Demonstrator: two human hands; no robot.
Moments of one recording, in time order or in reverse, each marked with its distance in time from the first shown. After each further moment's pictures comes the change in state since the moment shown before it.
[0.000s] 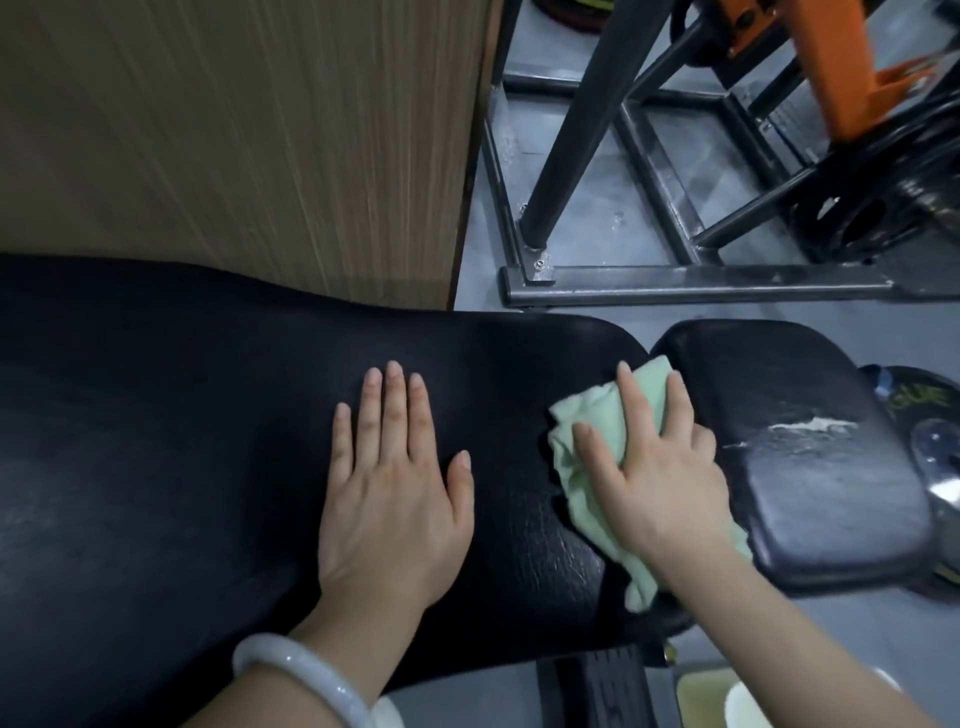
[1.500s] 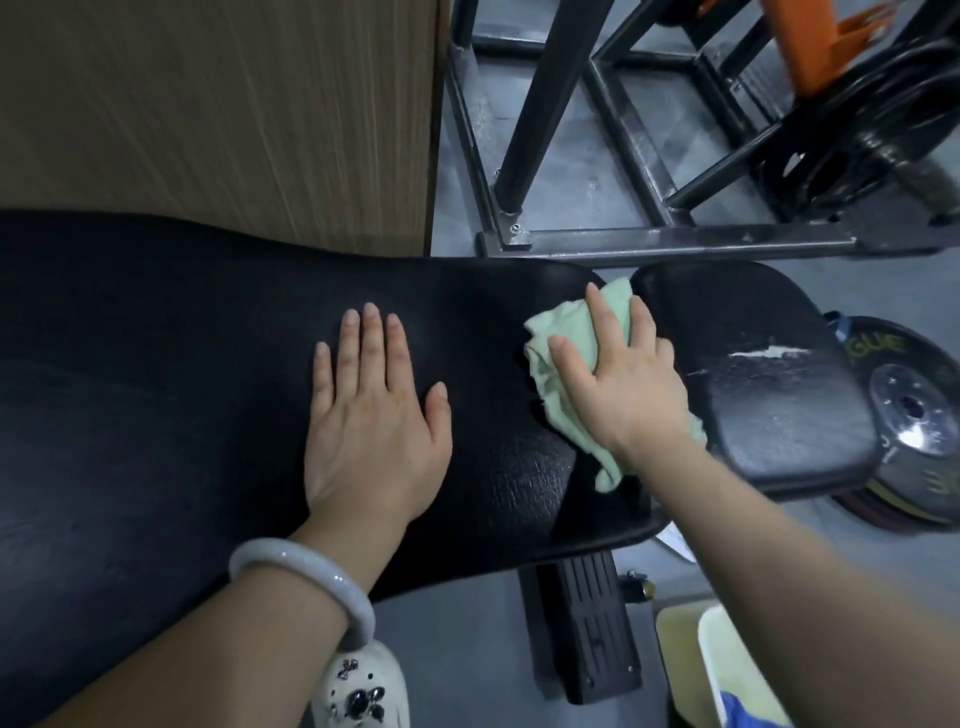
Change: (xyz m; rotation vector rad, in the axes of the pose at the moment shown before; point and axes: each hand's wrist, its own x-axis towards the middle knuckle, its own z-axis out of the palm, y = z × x) left_hand 0.000 0.002 -0.004 -0.020 -0.017 -0.002; right_hand 0.017 0.004 -0.001 0.066 -0.005 -0.026
